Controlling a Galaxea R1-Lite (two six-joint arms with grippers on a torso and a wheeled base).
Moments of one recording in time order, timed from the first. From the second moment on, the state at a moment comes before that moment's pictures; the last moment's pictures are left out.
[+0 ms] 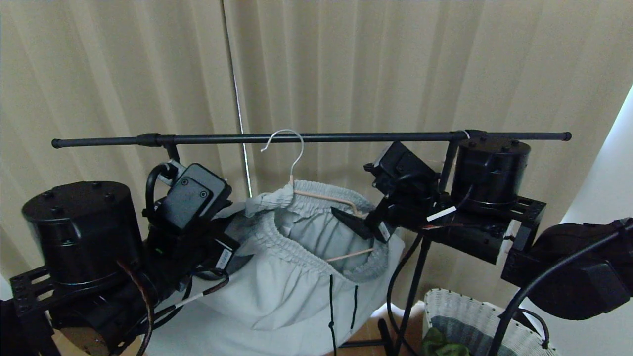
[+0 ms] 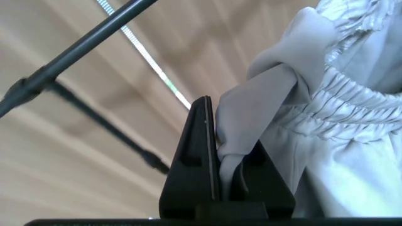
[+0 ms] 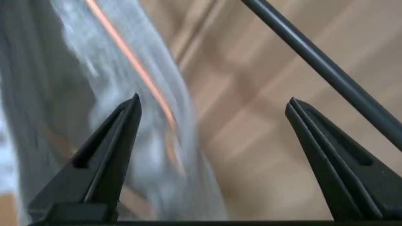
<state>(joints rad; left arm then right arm) -0.64 1.51 -0.53 -0.82 0.39 0.45 0.63 1.82 -0.91 -0.74 0.09 -0.44</state>
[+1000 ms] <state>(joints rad) -0.66 1.53 -0.52 -0.87 0.39 0.45 0.65 1.88 -0.94 -0.75 0.09 -0.44</state>
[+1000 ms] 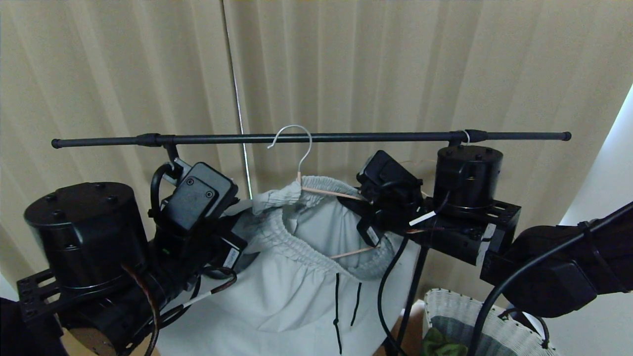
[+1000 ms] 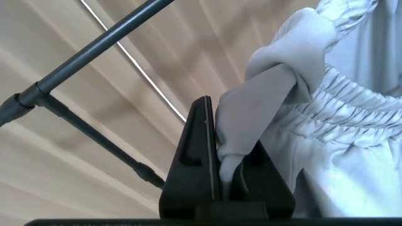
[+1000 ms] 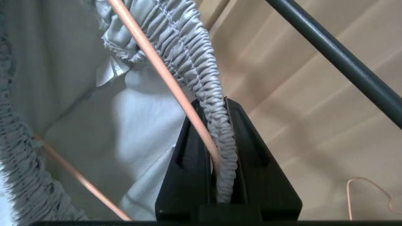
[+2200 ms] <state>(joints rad) -0.55 1.29 -0.21 -0.88 0.23 0.33 0.52 1.65 -0.80 -0.75 0.08 -0.43</state>
